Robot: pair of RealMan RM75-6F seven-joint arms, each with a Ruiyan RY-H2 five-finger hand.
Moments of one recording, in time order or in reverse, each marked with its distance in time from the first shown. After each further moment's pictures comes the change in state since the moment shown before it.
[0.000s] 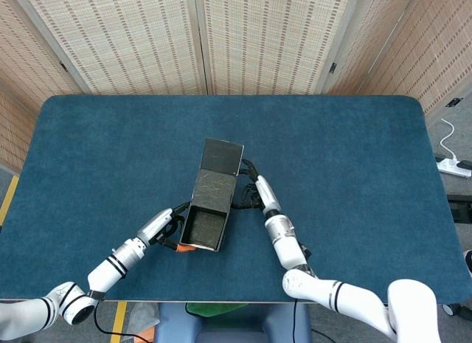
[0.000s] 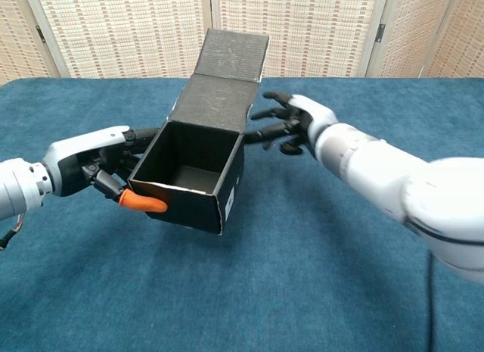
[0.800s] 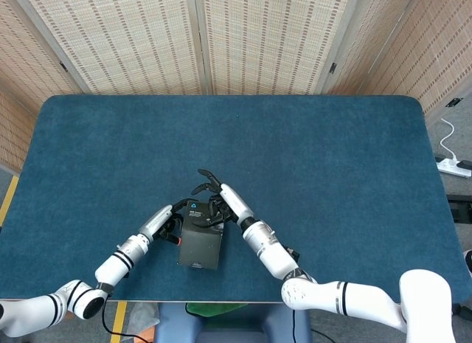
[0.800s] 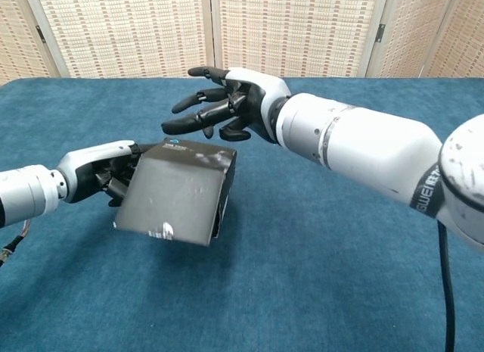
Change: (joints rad) left arm -0.006 -0.034 -0.070 0.004 -0.190 -0.187 0.137; right arm 0.026 0.135 -0.038 -0.310 -0.072 -0.078 -0.038
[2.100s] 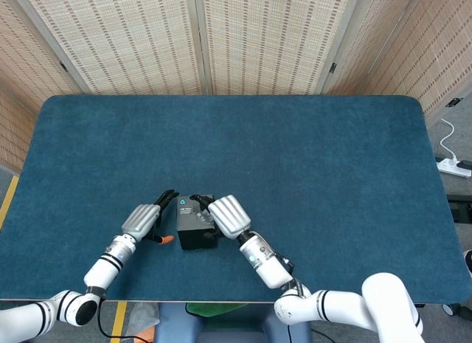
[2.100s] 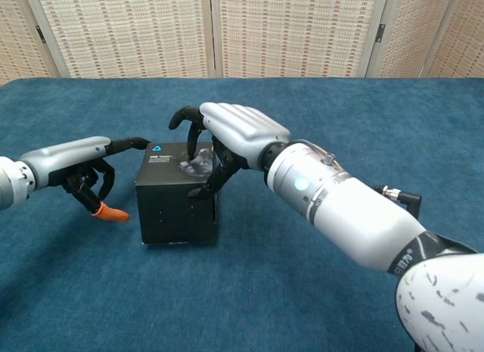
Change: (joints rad) left arm 0.063 0.084 -0.032 -0.134 -0.161 0.063 0.732; right arm 0.058 -0.178 -0.253 0.333 -0.351 0.299 -0.456
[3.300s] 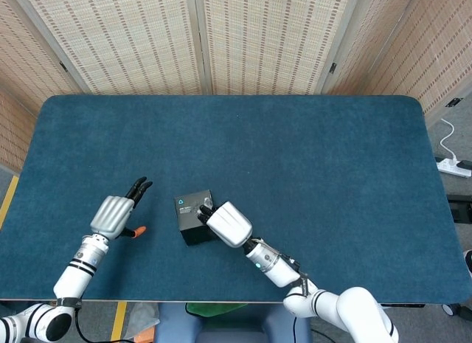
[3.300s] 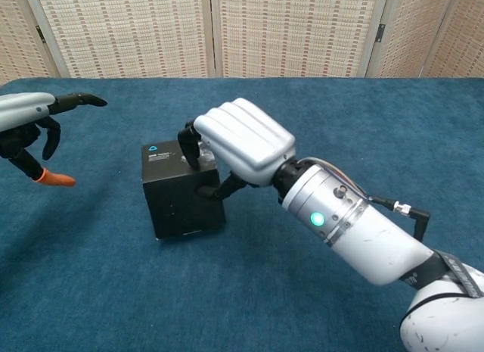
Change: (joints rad) left arm 0.085 0.172 -0.002 -0.191 0.016 0.197 0.270; right arm -0.010 -0.174 -0.124 0.529 -0.365 0.285 0.145
